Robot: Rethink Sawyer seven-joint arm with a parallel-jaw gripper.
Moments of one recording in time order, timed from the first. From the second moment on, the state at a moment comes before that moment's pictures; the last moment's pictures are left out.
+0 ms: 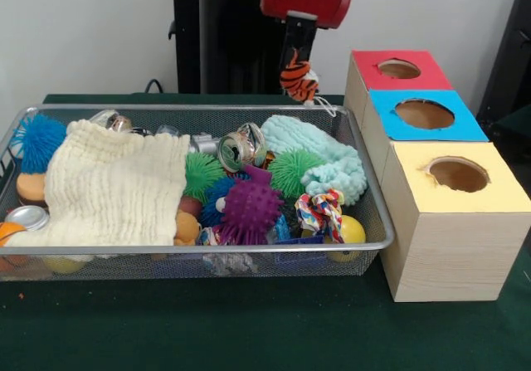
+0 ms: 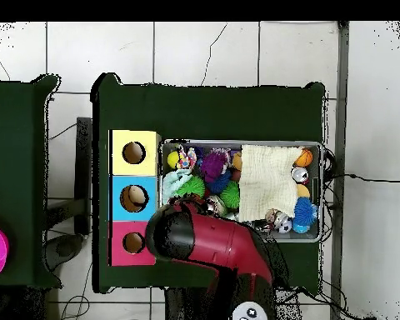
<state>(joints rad) -0.01 -0.82 -0.23 1.89 0.05 0.42 1.59</state>
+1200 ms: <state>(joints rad) 0.33 -0.85 -0.28 2.16 0.28 0.30 1.96</state>
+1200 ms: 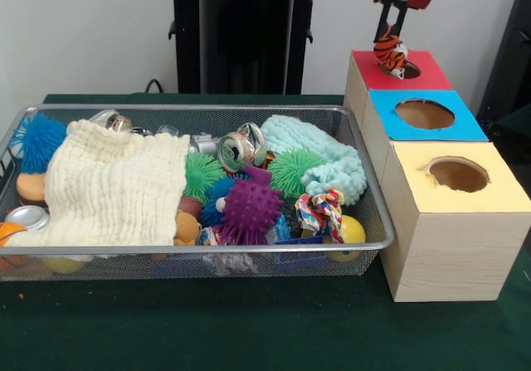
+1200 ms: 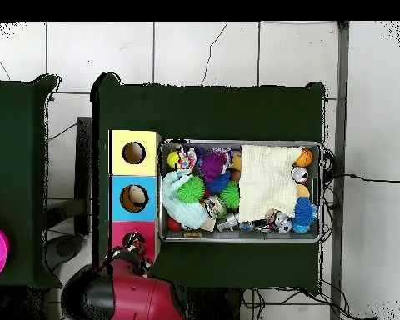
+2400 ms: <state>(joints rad) 0.34 -0.83 -0.19 2.27 0.39 0.04 2.05</state>
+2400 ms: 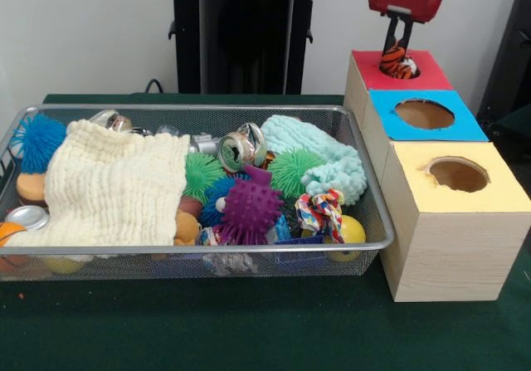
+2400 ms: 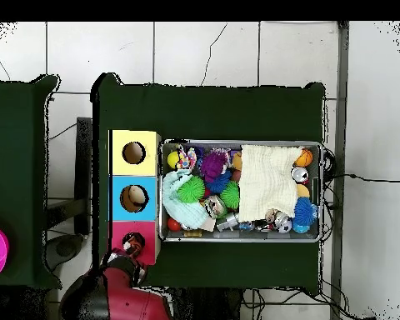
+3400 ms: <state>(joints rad) 0.45 -0.79 -0.26 2.27 0.47 0.04 2.05</state>
